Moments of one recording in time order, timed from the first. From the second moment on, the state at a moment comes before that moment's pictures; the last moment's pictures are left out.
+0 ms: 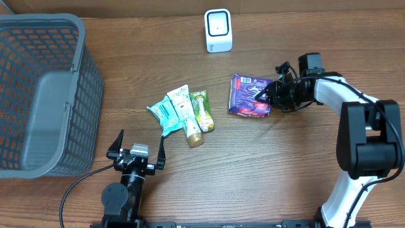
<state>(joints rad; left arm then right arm) -0.05 0.02 0.01 -0.07 0.04 0.20 0.03 2.06 1.27 -0.53 -0.77 0.18</state>
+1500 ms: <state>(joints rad) -0.05 0.02 0.01 -0.08 0.04 0.20 0.66 1.56 1.46 -0.02 0.84 -0.21</state>
